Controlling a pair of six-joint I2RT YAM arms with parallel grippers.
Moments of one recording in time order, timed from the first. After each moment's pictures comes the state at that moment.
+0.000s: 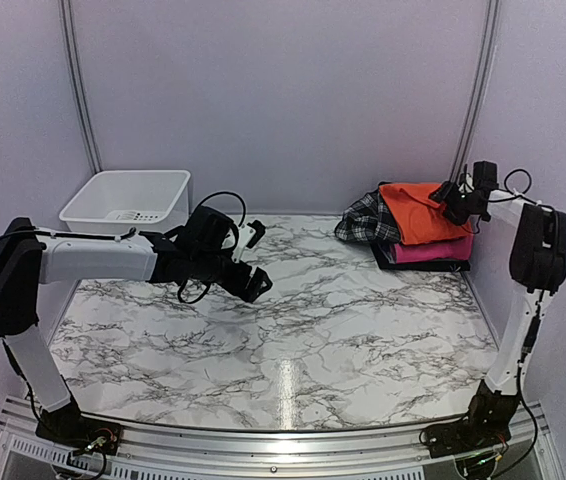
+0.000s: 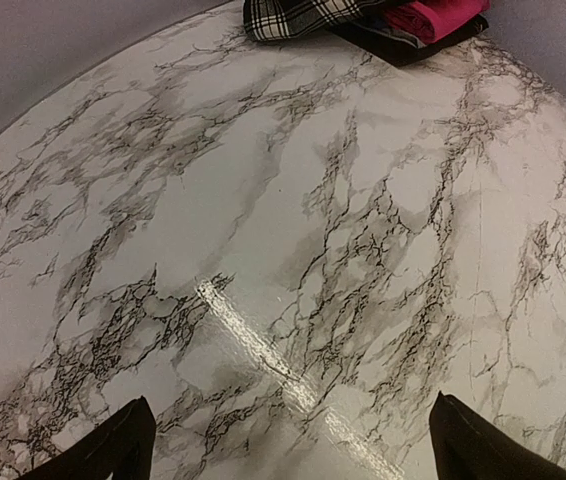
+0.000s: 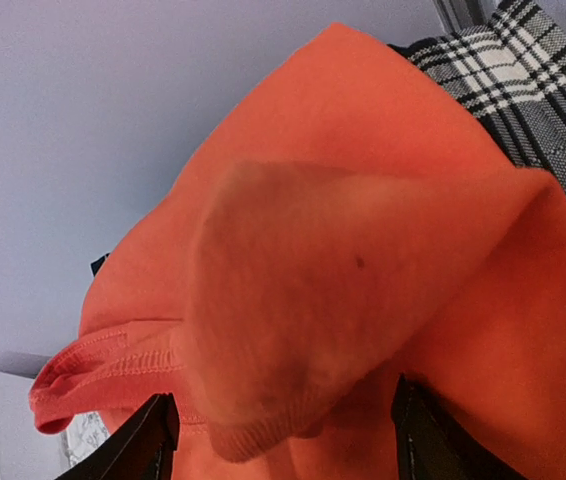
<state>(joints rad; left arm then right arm) -0.78 1.76 1.20 -0.15 0.05 -0.06 -0.21 2.09 1.75 -0.29 -0.42 0.56</state>
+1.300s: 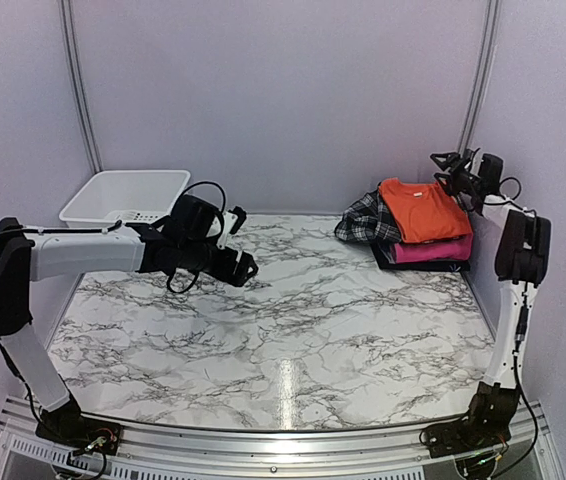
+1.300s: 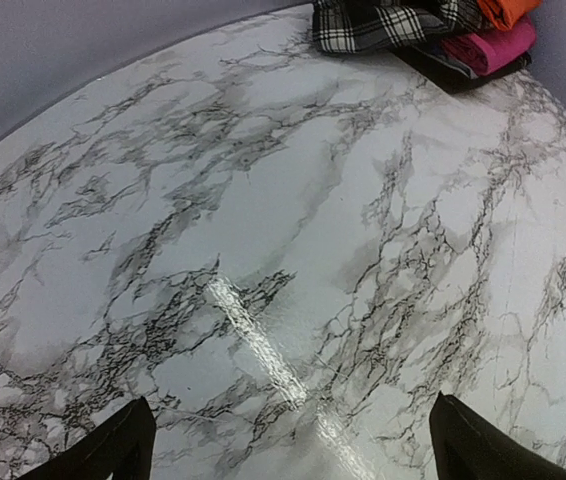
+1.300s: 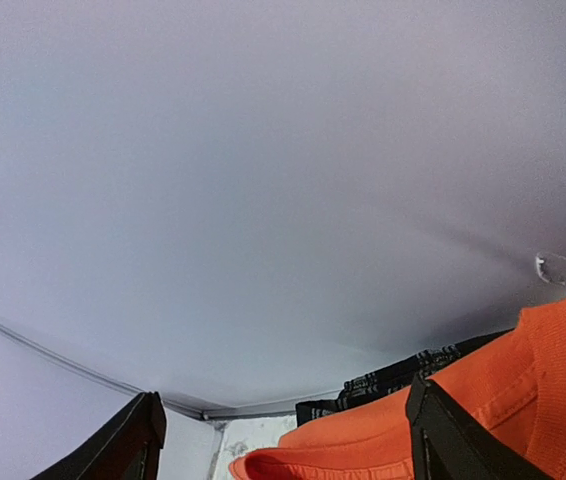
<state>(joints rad) -0.72 1.73 1.20 -0.19 0.03 -0.11 -0.27 2.43 2.10 0.28 -0.78 1.02</state>
